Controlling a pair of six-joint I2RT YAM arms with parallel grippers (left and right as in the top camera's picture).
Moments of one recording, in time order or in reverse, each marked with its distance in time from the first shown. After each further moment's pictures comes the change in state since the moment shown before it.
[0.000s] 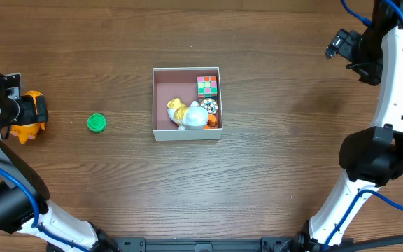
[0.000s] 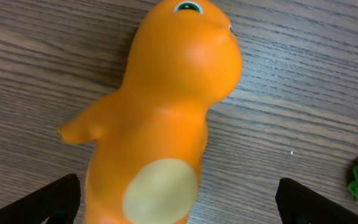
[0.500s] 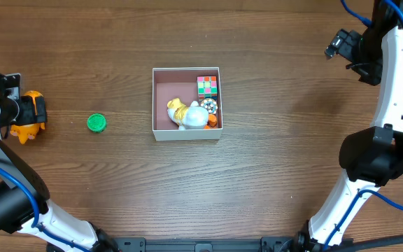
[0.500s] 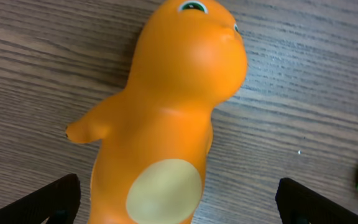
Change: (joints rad) left arm 0.000 0.000 0.000 -0.002 -0.015 0.016; right arm 0.000 0.000 0.000 0.000 0.000 0.000
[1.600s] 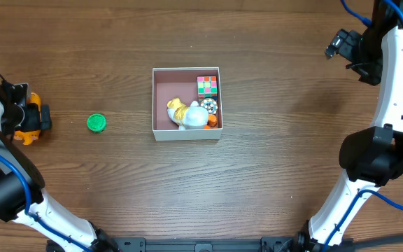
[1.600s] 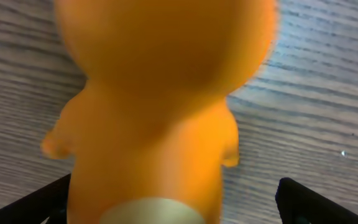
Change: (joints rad) left arm 0.006 0.101 0.000 -0.001 -0.023 0.016; right arm 0.000 0.000 0.000 0.002 0.000 0.000
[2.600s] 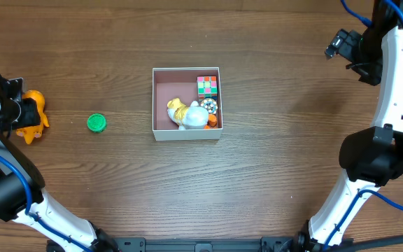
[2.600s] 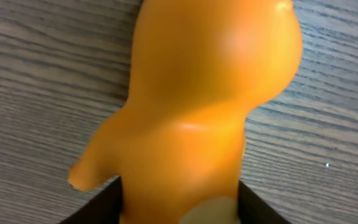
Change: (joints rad) left arm -0.001 0.001 0.049 -0.021 0.009 -0.035; right arm 0.000 0.000 0.000 -0.002 0.000 0.000
